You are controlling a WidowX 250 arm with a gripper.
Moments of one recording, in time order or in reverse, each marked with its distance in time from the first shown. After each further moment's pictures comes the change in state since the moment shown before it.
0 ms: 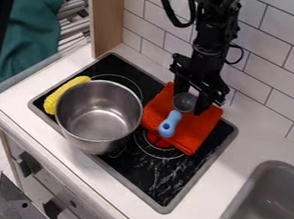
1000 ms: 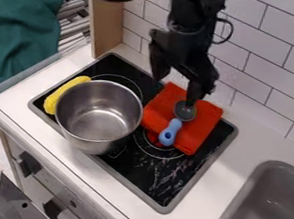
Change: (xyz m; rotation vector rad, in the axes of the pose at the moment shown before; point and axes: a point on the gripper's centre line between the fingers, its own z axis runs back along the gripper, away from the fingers) arm -0.063 -0.013 0.079 0.021 -0.178 0.018
